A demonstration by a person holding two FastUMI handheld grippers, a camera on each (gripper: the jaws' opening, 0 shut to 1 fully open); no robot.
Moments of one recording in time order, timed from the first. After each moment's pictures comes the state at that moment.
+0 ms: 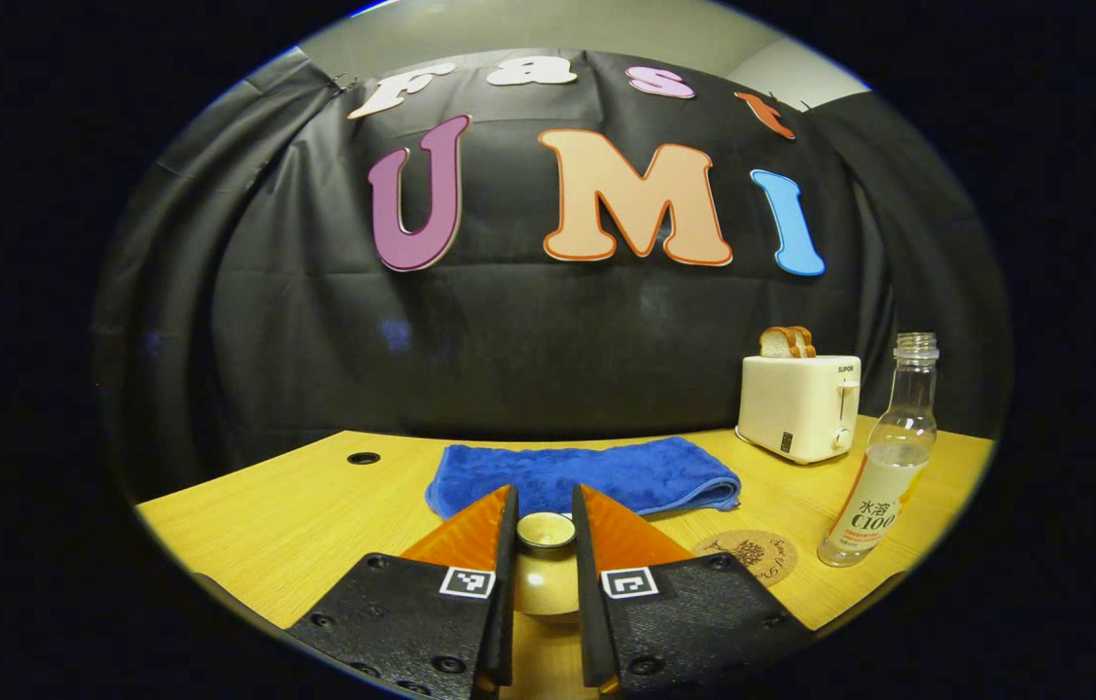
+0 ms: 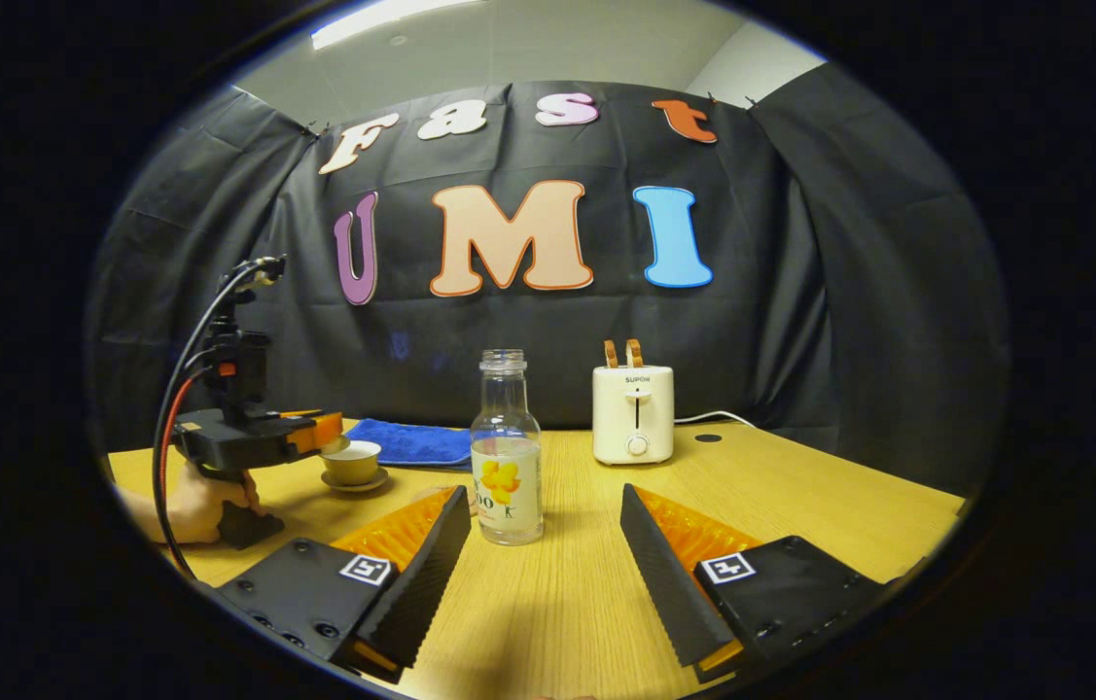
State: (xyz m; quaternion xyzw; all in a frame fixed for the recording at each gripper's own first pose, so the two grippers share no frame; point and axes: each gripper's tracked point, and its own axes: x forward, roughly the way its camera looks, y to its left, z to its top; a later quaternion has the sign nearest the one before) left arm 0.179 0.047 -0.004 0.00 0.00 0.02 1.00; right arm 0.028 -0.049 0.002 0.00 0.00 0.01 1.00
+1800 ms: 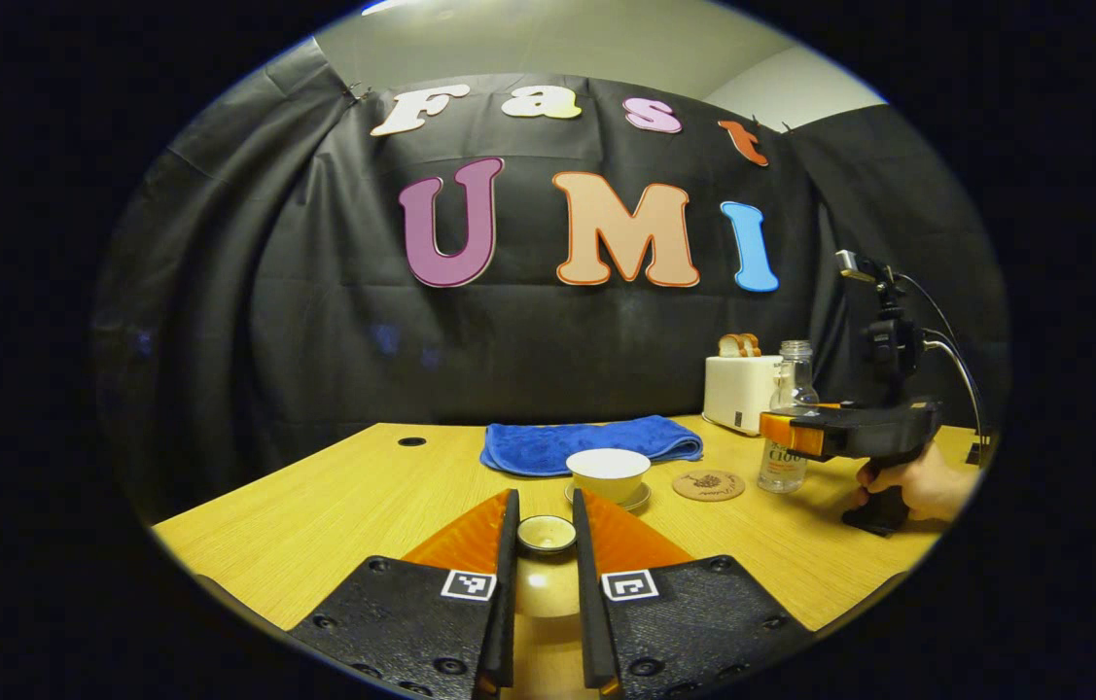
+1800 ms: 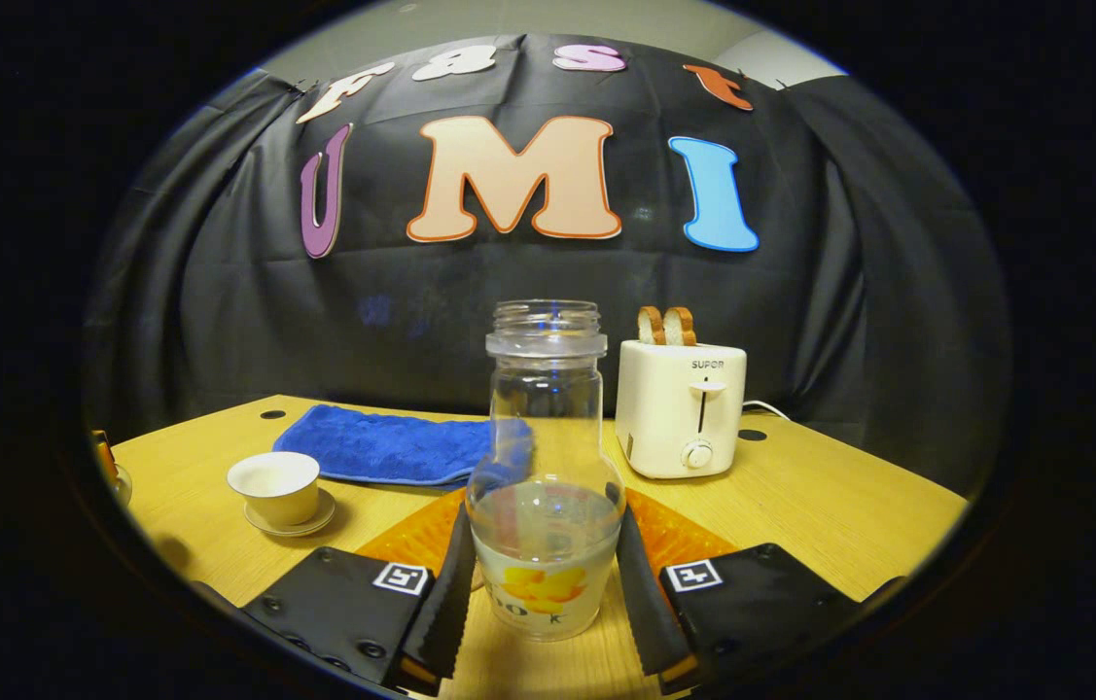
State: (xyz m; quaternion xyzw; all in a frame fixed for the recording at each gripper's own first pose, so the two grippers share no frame) left arm 0.040 0.080 -0.004 0.00 -0.01 -0.03 1.00; right arm 0.177 0.001 -0.019 -0.04 0.06 -0.02 1.00
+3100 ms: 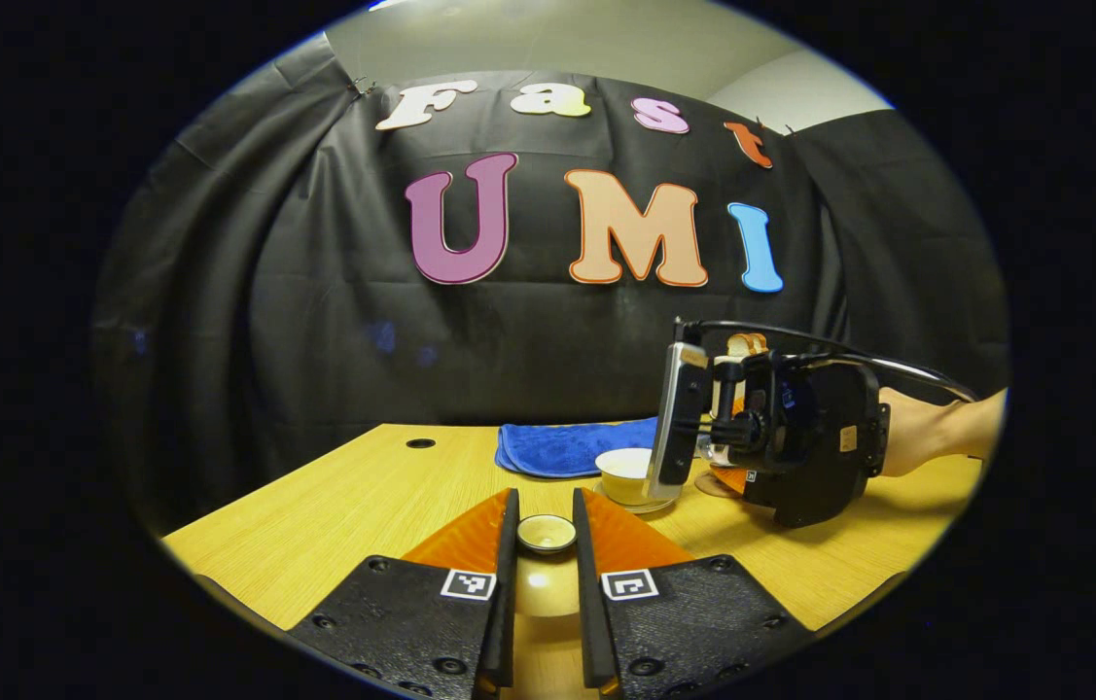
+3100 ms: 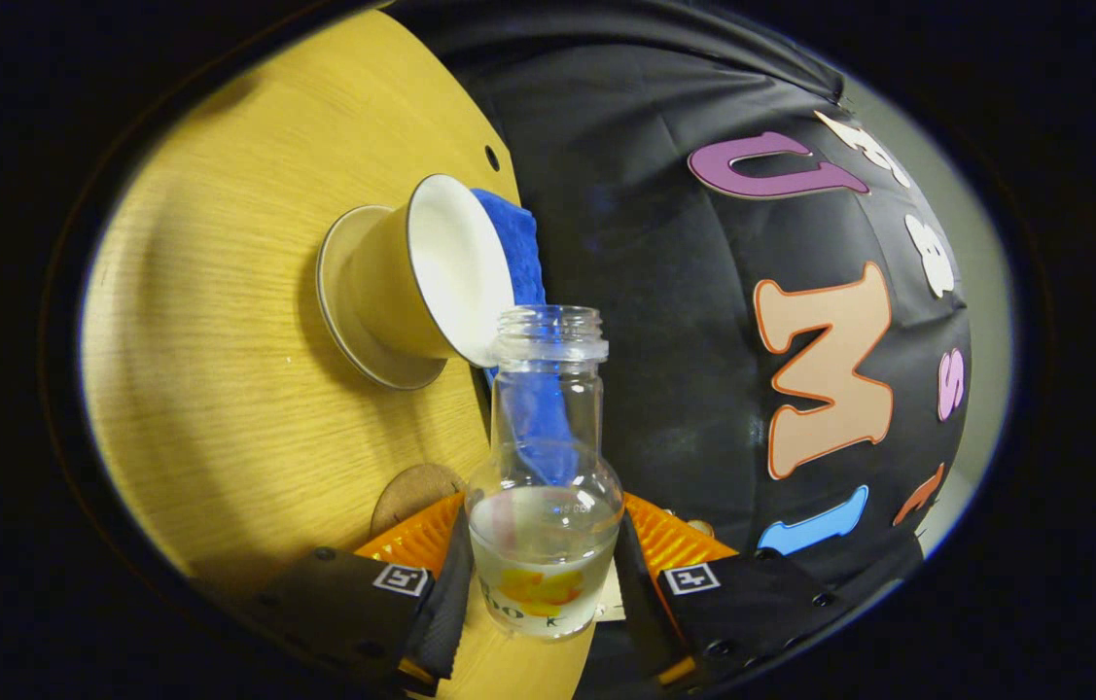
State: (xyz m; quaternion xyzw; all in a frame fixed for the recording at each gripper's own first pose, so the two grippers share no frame) left arm 0.049 0.119 -0.005 0.00 0.00 -0.03 1.00; right arm 0.217 0.115 -0.059 -0.66 0.06 0.08 0.74
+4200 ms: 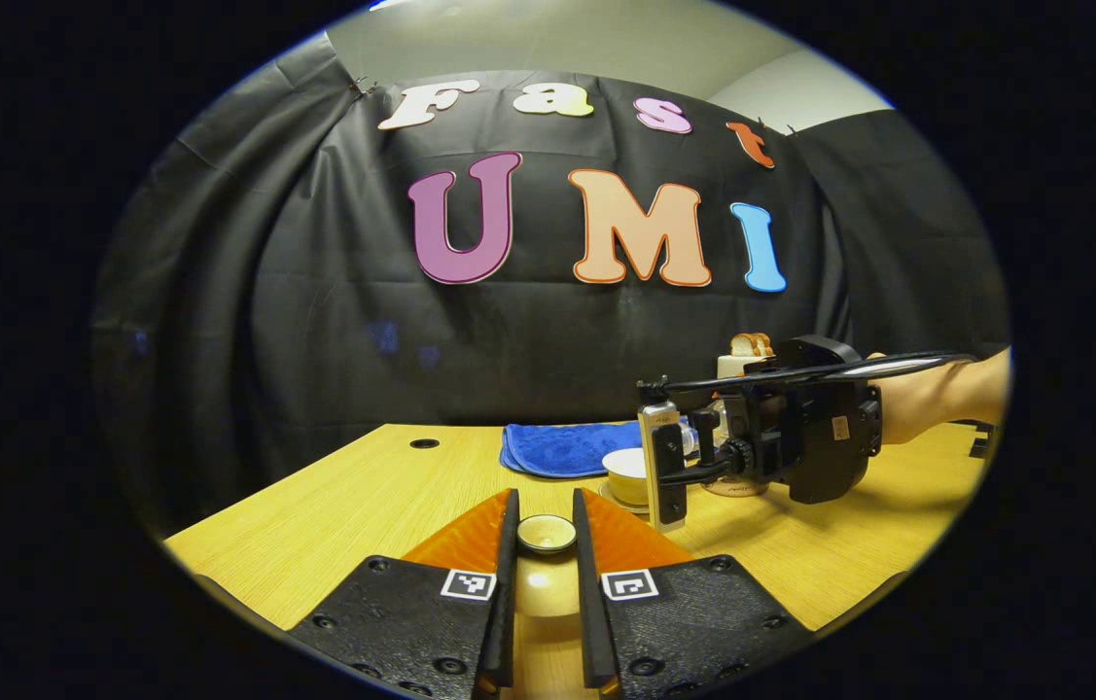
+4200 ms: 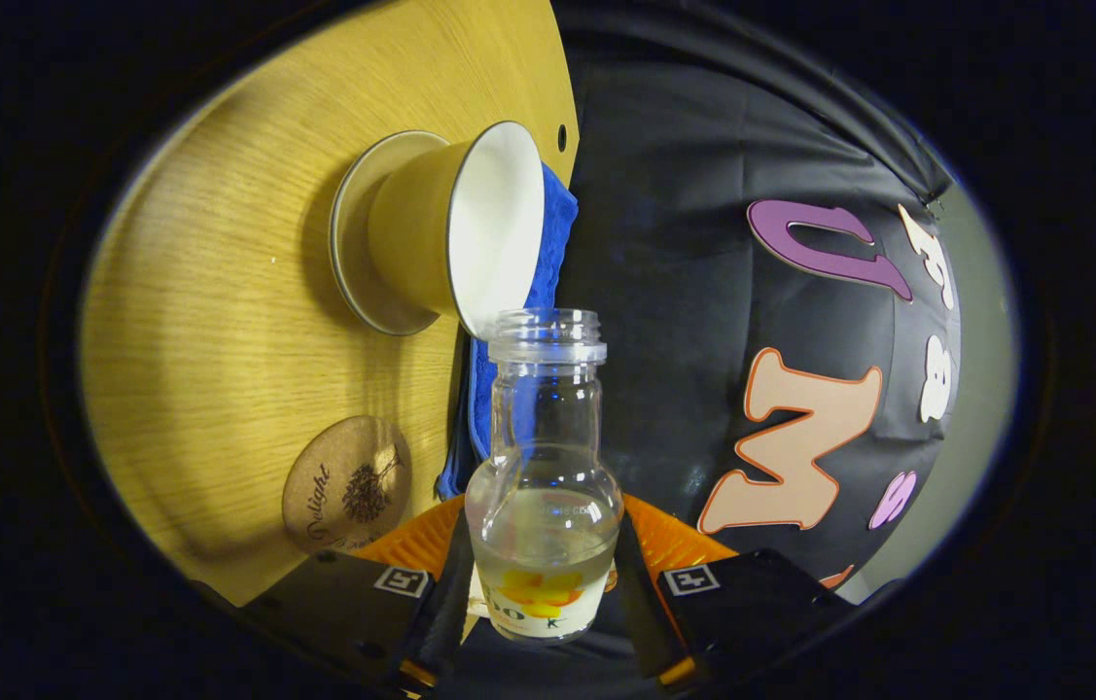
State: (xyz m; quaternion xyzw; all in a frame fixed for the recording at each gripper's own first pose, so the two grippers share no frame) left arm 0.049 0.125 -0.005 0.00 0.00 -0.02 1.00; right arm 0.227 0.117 -0.031 -0.78 0.03 0.07 0.62
